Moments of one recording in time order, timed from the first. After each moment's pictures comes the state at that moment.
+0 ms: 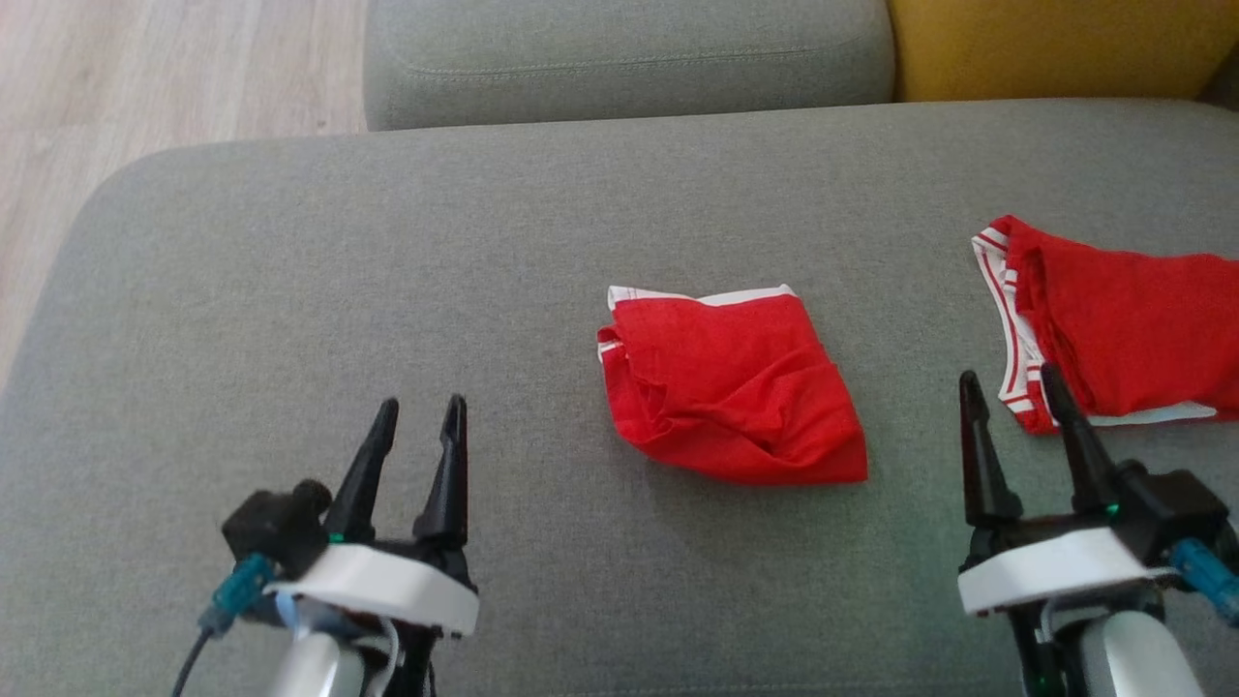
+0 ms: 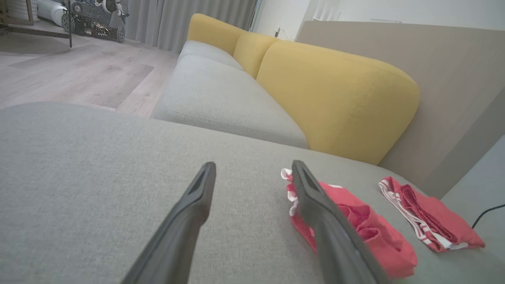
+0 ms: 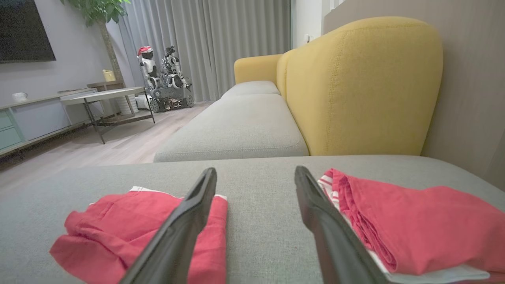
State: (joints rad) left arm -0.04 0.05 -0.26 0.17 -0.40 -0.05 -0.25; right arm 0.01 -0.05 0.00 0.09 0.12 0.13 -0.15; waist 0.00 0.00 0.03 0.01
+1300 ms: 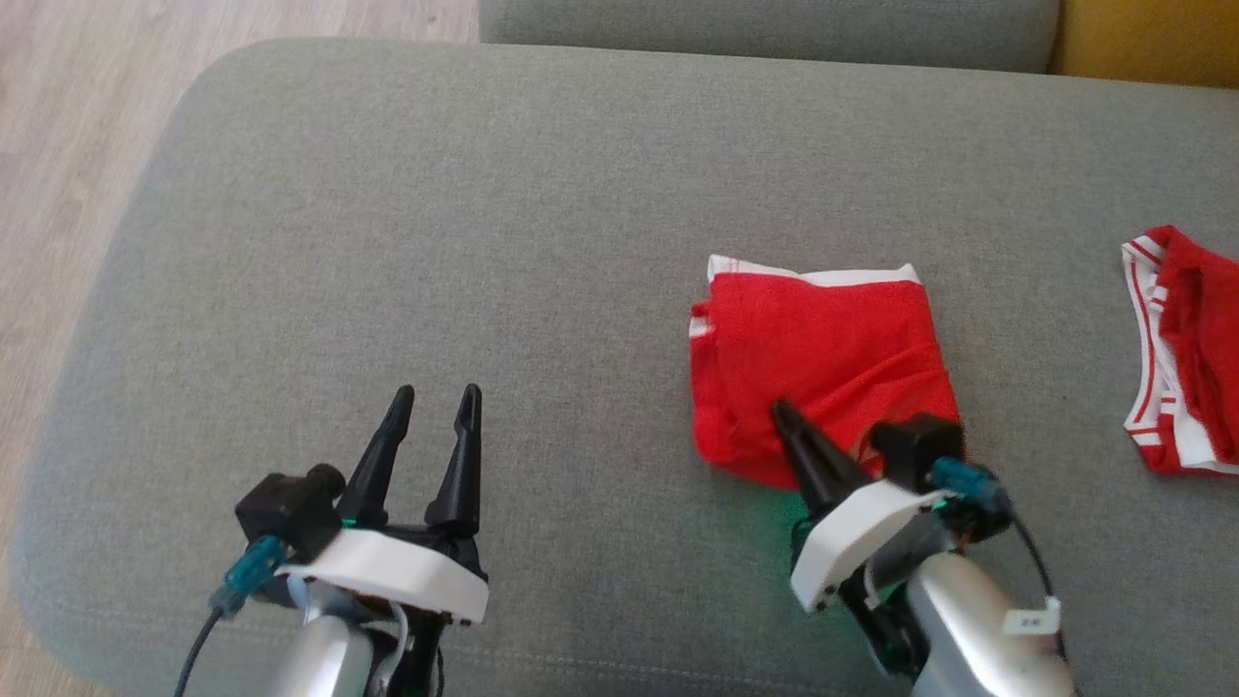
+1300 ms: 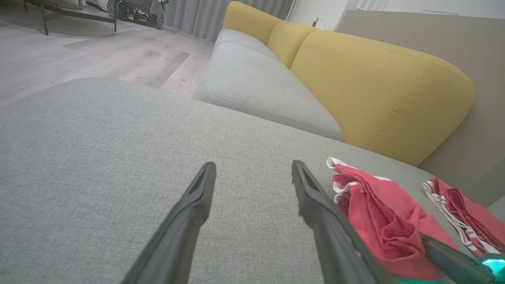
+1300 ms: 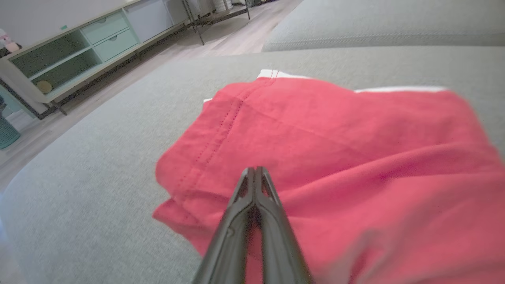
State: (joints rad) left arm -0.07 0.05 -0.28 0.20 -0.40 -0.06 -0.25; right arm -0.26 -0.05 0.35 0.51 0.25 0.13 -0.08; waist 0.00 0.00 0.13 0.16
